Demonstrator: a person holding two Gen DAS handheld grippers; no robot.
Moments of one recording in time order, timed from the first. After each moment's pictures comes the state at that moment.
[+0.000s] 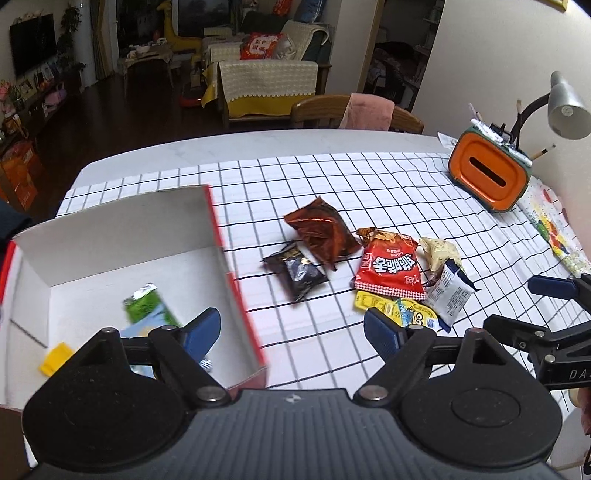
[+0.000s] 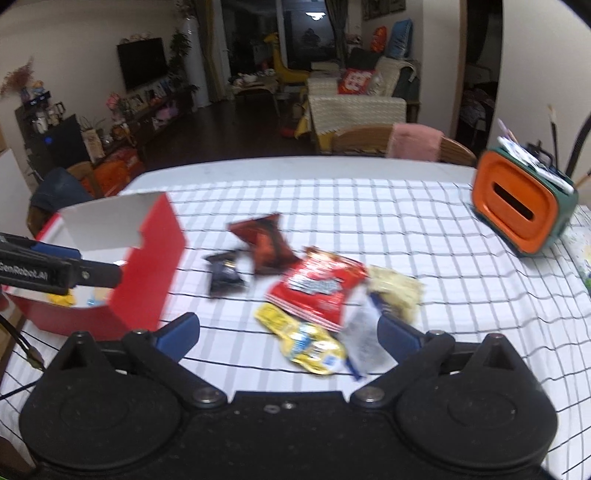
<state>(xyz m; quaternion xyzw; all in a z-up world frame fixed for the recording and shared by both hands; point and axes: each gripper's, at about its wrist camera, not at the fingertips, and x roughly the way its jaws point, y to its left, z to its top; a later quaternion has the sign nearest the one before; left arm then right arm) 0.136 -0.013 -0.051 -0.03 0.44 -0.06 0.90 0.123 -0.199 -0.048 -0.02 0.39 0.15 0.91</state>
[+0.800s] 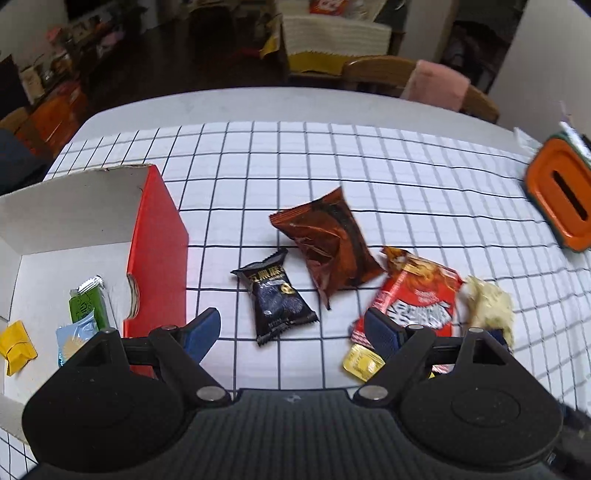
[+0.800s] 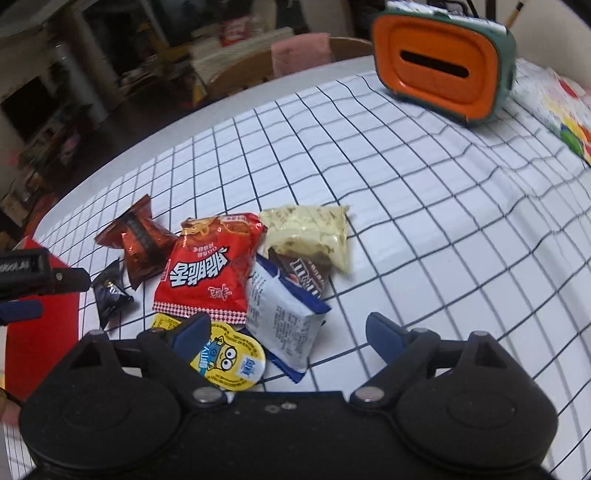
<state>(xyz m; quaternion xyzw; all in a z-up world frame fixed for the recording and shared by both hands) 0.248 -0.073 -0.105 -0.07 0.51 0.06 0.85 0.194 -0.256 -0.129 0.13 0.47 0.01 0.87</state>
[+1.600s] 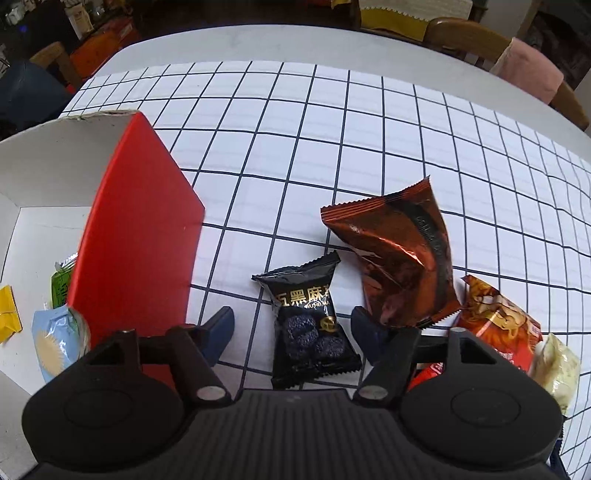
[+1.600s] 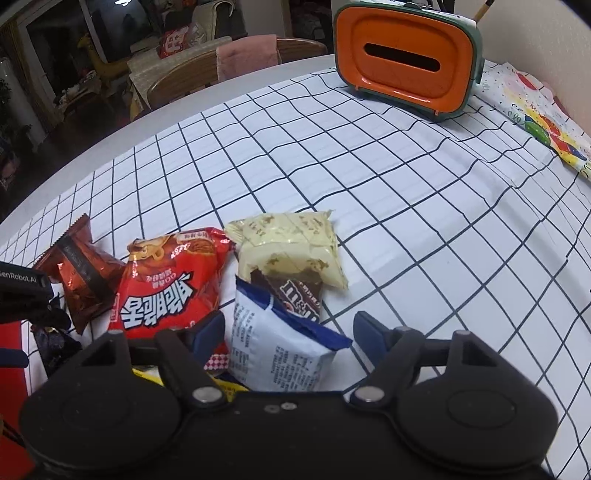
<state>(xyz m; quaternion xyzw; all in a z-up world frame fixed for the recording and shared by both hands) 0.316 -0.054 -0.165 -0.10 0.58 0.16 0.79 0.225 -0.233 -0.156 0.12 0.46 -0.10 0.87</state>
